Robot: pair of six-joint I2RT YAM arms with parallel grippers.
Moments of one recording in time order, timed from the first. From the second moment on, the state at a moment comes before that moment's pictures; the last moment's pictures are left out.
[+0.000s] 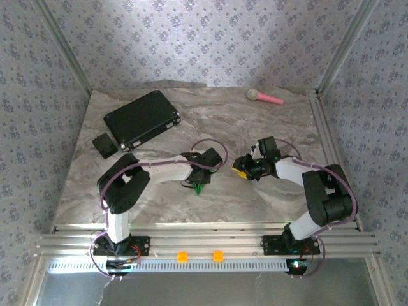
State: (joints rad) left arm -0.94 1.88 1.17 -0.58 -0.28 -0.87; right arm 0.28 1.55 0.68 -0.13 -0.57 0.82
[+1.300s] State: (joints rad) left arm -0.94 1.52 1.06 -0.61 -0.56 -0.89; right arm 0.21 1.11 0.76 -0.37 0.10 0.45
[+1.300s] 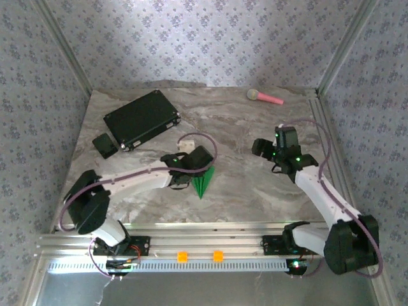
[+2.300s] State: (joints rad) left arm -0.13 1.39 0.43 0.39 -0.46 -0.07; right arm -0.03 1.53 0.35 0.71 -0.02 -0.02
